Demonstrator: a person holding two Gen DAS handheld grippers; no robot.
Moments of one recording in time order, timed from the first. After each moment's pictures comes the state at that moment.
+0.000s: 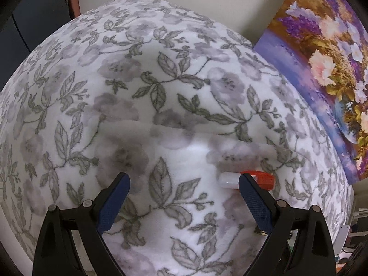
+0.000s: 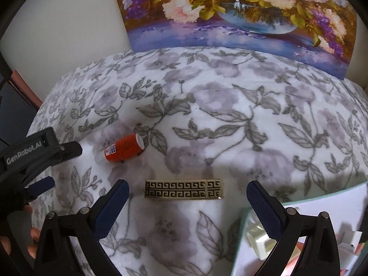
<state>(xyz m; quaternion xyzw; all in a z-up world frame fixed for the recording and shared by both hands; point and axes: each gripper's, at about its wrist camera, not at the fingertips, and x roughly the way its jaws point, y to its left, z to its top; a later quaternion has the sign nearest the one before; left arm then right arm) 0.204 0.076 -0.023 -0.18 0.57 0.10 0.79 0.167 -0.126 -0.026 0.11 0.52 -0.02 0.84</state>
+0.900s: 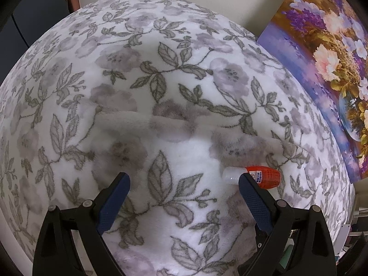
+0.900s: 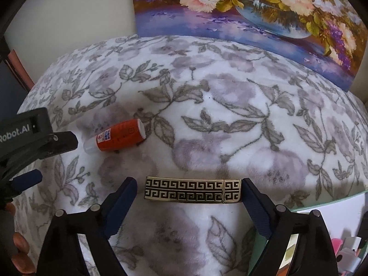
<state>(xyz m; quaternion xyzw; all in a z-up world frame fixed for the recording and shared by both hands) 0.206 0.072 -0.032 -0.18 0.58 0.09 0.79 0.173 -0.101 -0.048 0.04 0.53 -0.04 0.85</state>
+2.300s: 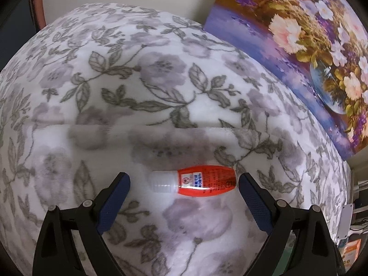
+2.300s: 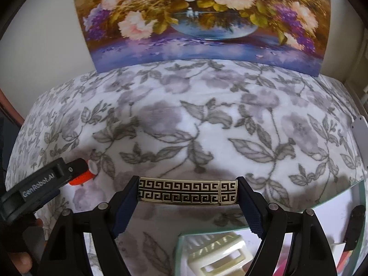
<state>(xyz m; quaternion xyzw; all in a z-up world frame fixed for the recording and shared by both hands) 0.227 0.017 -0.048 -0.14 0.55 0.00 0.82 0.169 -0.188 -0.020 0.11 0.50 -0.09 0.85</state>
